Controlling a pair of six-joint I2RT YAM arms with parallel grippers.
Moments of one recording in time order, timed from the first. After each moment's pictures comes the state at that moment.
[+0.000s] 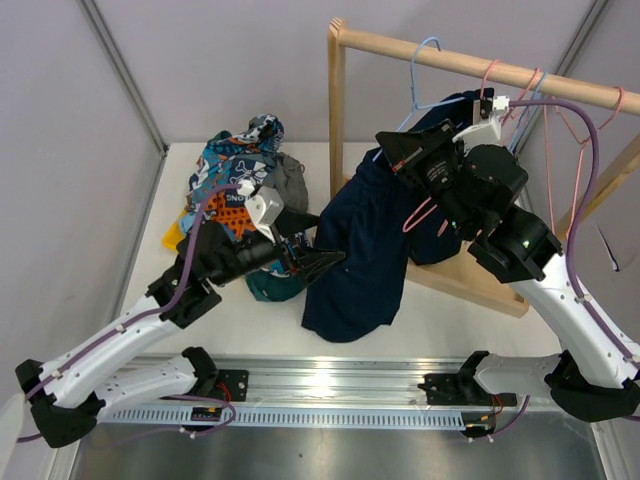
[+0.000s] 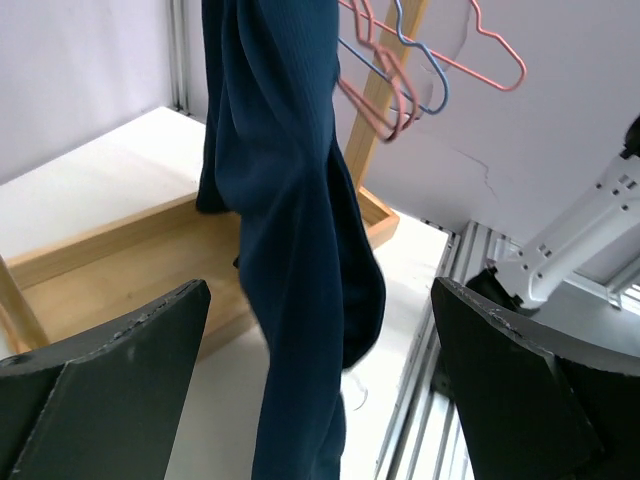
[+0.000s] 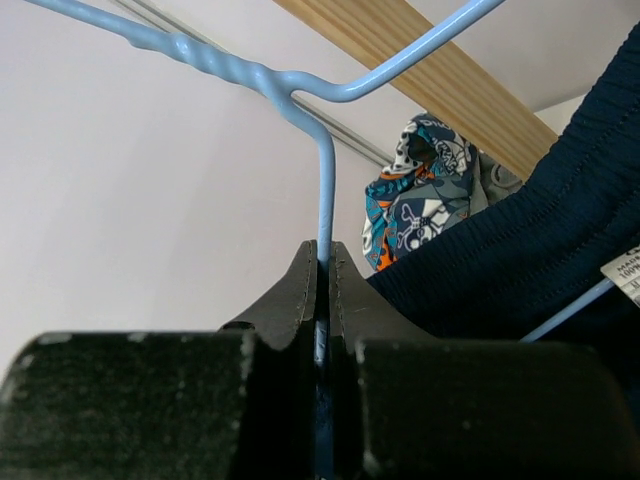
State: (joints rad) left arm -0.86 0.86 0.96 -0.01 0.26 -0.23; right arm 0.82 1.19 1.67 -0.40 0.41 0.90
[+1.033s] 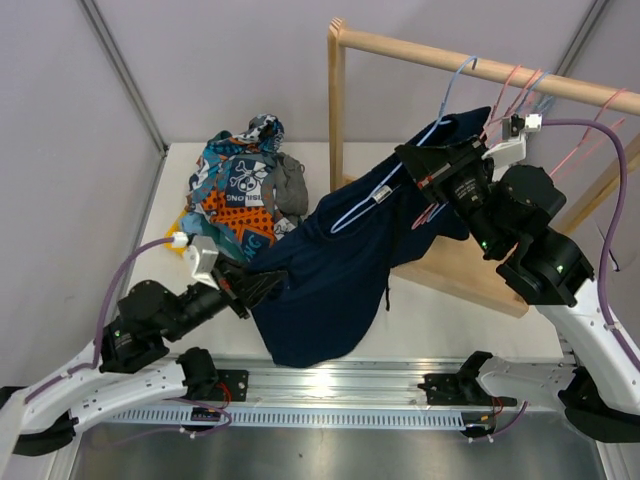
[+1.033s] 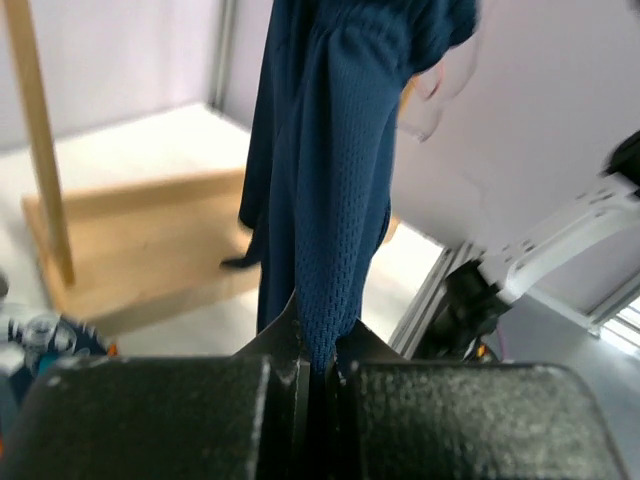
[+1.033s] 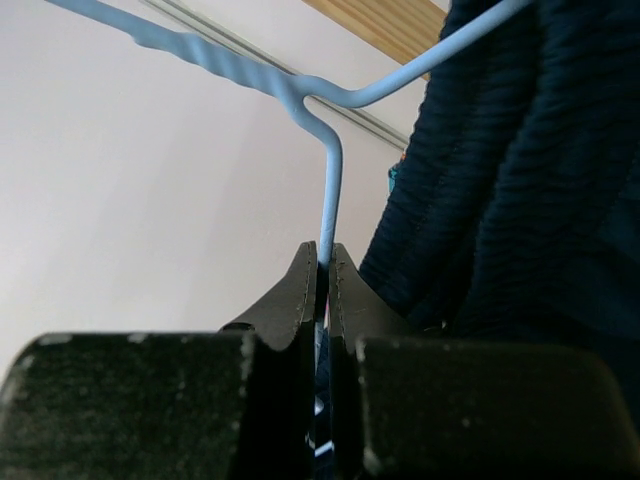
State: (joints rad) left arm -1.08 0.43 0.79 -0.21 -0.09 -0.28; right arm 0.79 1.06 1.60 -0.44 0.37 0.97
